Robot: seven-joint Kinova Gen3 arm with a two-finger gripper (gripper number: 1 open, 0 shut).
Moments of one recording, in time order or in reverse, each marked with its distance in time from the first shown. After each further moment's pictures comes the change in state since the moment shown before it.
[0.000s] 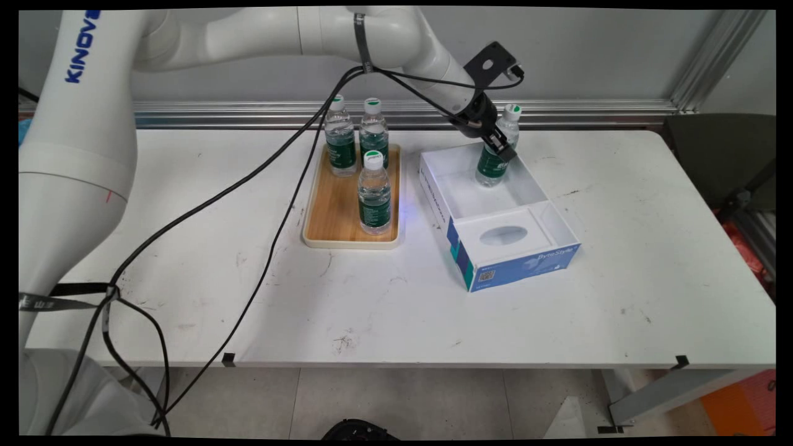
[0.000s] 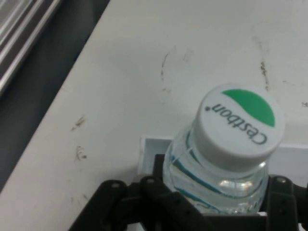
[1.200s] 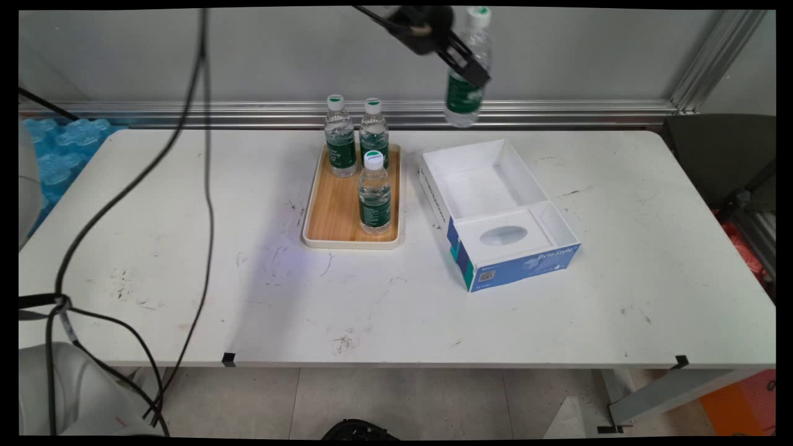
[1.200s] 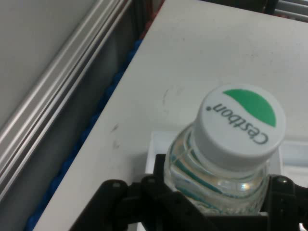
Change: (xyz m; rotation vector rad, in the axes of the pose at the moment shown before) arm 0.015 0.014 -0.221 0.039 0.086 -0.016
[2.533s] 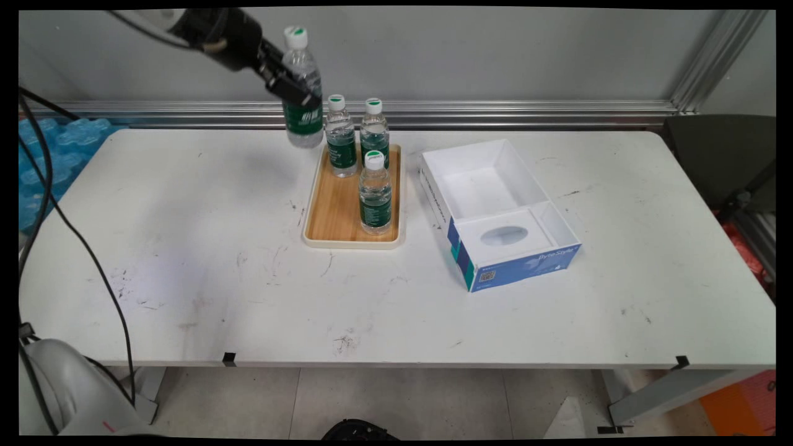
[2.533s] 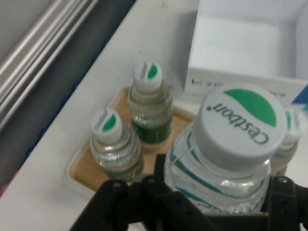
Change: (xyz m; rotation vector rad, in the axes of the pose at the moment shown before) arm -0.166 -0.063 -0.154 0.027 -0.127 -0.068
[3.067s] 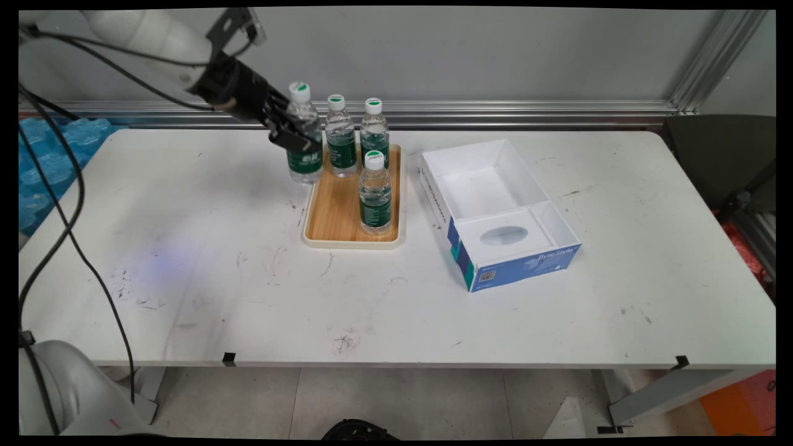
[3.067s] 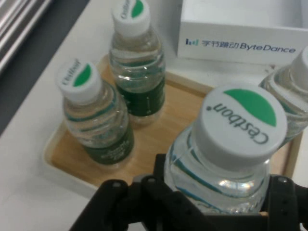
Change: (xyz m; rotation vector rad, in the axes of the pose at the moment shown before) arm -0.053 -0.006 0.058 -0.046 -0.015 0.051
